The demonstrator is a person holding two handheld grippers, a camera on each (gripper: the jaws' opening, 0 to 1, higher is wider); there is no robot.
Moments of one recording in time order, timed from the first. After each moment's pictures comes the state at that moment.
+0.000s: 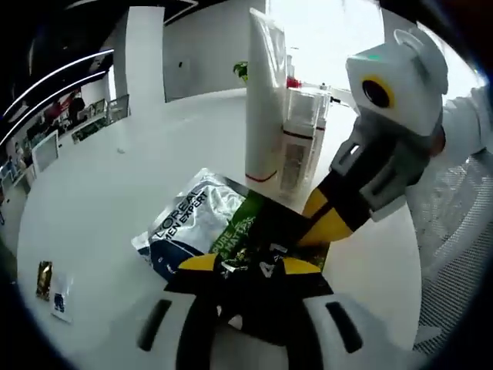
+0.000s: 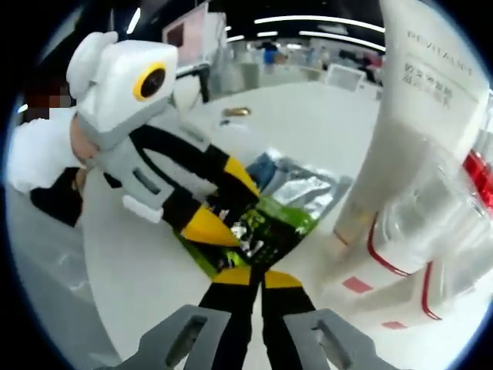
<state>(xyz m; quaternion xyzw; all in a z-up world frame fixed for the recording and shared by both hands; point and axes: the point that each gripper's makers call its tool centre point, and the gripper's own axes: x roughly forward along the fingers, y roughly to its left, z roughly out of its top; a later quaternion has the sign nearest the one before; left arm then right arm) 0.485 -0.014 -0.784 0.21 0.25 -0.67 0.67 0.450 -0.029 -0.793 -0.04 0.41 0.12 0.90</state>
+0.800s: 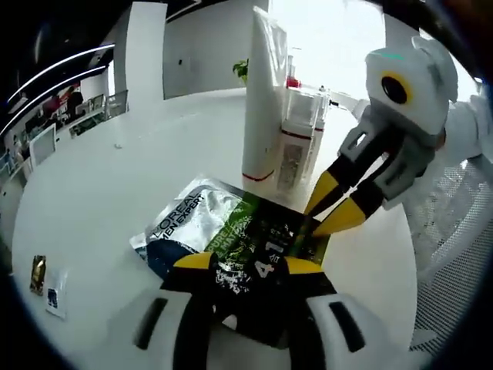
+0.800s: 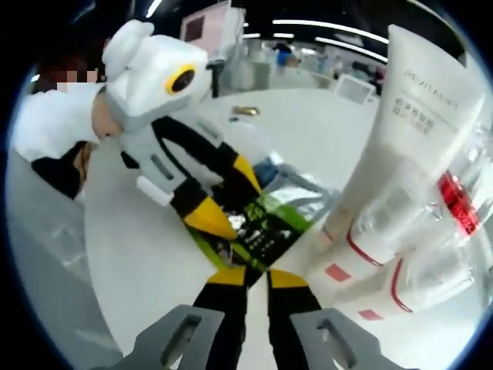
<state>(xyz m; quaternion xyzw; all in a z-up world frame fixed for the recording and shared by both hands) 0.486 -0.014 -0.786 0.19 0.25 -0.67 0.67 0.432 -0.037 -0.779 -0.11 0.40 0.13 0.90</state>
